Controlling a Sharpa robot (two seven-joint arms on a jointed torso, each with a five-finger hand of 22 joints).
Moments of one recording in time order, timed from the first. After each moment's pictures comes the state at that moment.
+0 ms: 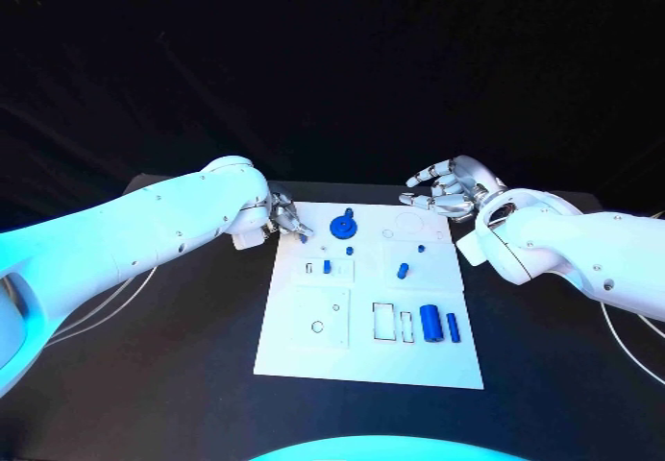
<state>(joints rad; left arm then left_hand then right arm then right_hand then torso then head) 1.33 -0.44 -0.06 1.00 -0.98 0.23 -0.51 1.27 -0.08 0.39 0.27 0.06 0.85 0.09 0.63 0.77 1.25 0.02 1.20 1.03 1.47 -0.04 1.54 1.31 0.08 1.31 0.08 1.42 1.26 1.32 -0.89 -0.14 1.59 -0.81 -0.61 -0.13 1.39 -0.16 0.17 0.29 0.26 0.84 0.18 0.19 0.35 1.33 0.09 1.27 1.31 1.46 0.02 1.54 1.31 0.01 1.47 0.12 1.51 1.31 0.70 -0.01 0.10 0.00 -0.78</state>
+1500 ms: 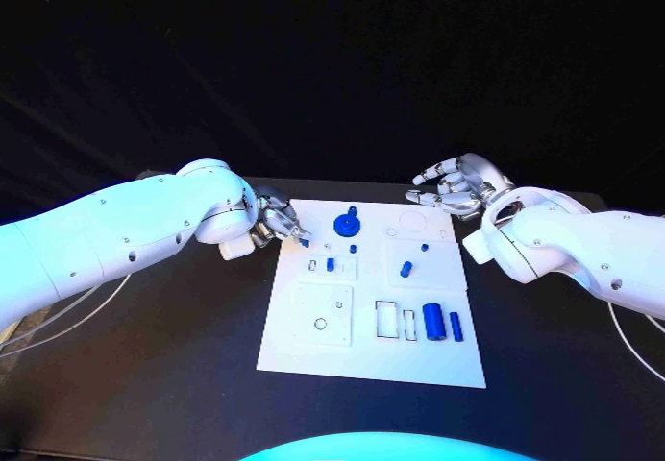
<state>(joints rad) 1.33 -0.64 -0.04 1.27 -0.86 0.18 -0.48 1.24 -0.14 0.68 0.24 0.06 0.80 0.08 0.75 0.85 1.27 0.00 1.20 1.03 1.47 -0.04 1.54 1.31 0.08 1.32 0.07 1.43 1.29 1.32 -0.90 -0.14 1.59 -0.81 -0.61 -0.13 1.38 -0.15 0.17 0.29 0.26 0.84 0.18 0.20 0.35 1.33 0.09 1.27 1.31 1.46 0.02 1.54 1.31 0.01 1.47 0.12 1.51 1.31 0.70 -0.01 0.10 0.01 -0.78</state>
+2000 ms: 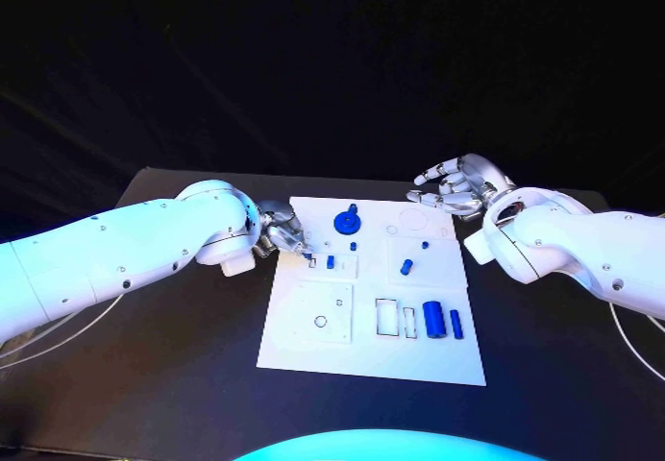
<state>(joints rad) 1.28 -0.68 -0.06 1.37 -0.99 0.12 -0.42 1.21 -0.16 0.75 0.19 0.06 0.82 0.08 0.75 0.85 1.28 0.00 1.21 1.04 1.47 -0.04 1.55 1.31 0.08 1.34 0.07 1.44 1.31 1.32 -0.90 -0.14 1.59 -0.81 -0.61 -0.13 1.38 -0.15 0.17 0.29 0.26 0.84 0.18 0.20 0.35 1.33 0.09 1.27 1.31 1.46 0.02 1.54 1.31 0.01 1.47 0.12 1.51 1.31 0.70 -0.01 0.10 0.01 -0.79</state>
